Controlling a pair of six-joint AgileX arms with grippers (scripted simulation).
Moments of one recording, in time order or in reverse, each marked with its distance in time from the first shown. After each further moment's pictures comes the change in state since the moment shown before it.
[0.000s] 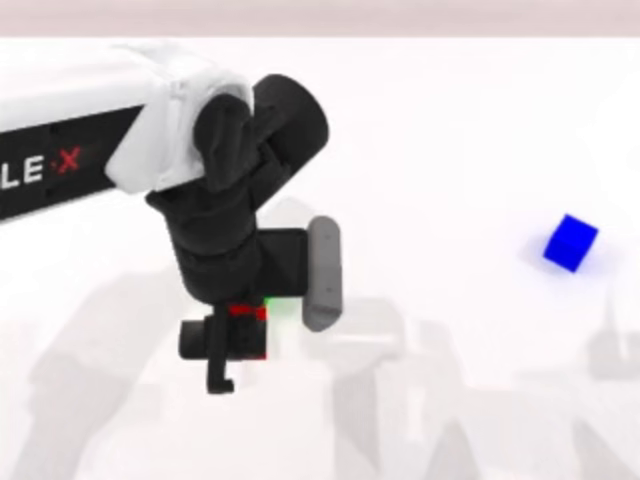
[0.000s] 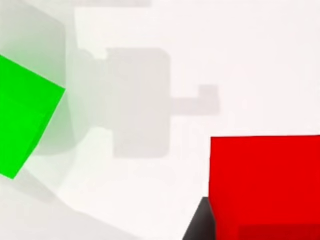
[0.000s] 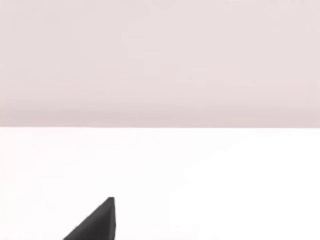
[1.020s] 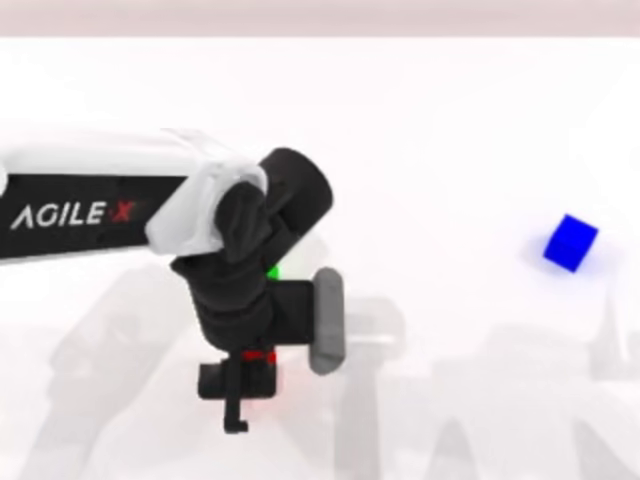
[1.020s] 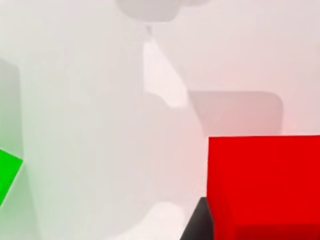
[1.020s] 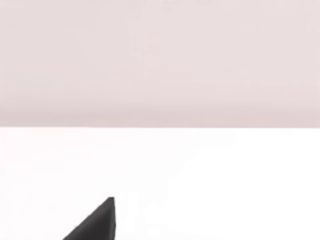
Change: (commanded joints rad) left arm -0.008 0.104 -0.164 0.268 0.000 -0.006; right arm 0.000 0.000 0.000 0.000 0.000 0.000
